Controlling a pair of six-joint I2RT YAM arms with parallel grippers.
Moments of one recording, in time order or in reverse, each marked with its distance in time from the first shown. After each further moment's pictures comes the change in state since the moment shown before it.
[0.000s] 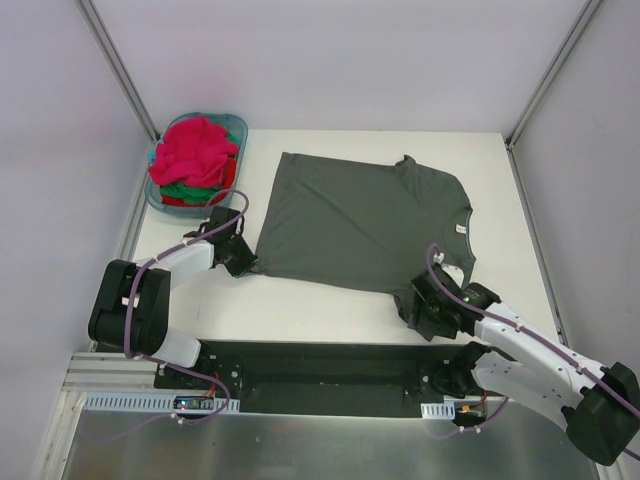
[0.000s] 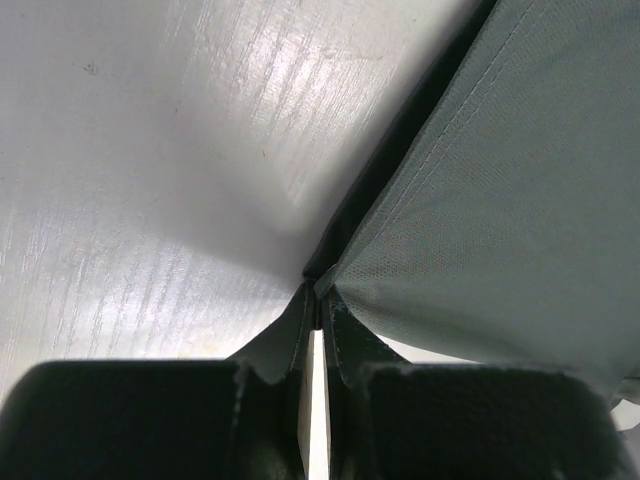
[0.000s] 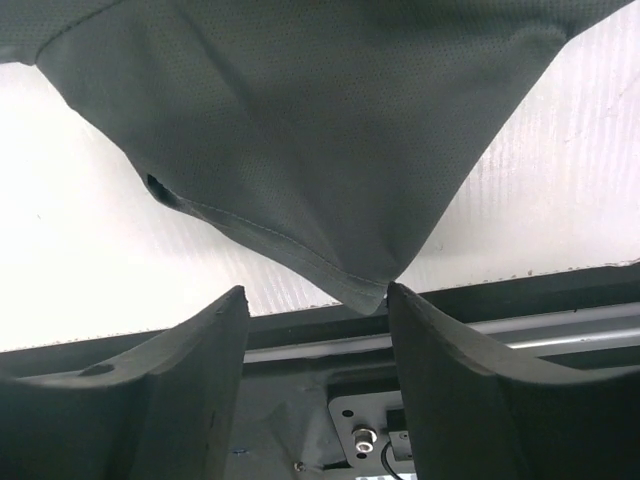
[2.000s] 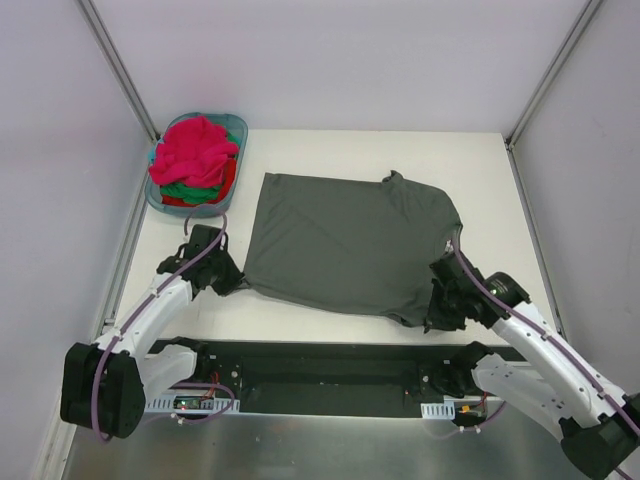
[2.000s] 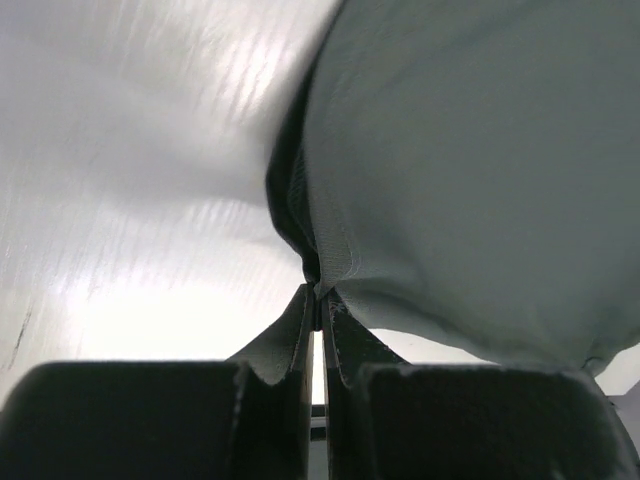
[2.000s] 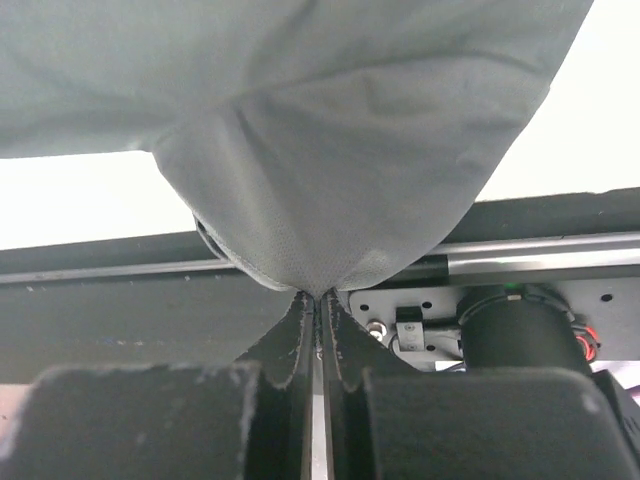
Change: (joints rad) left arm 0.000 -0.460 -0.150 -0.251 -0.017 -0.032; right arm -0.093 -0.095 0.192 -0.249 -0.164 -0.086
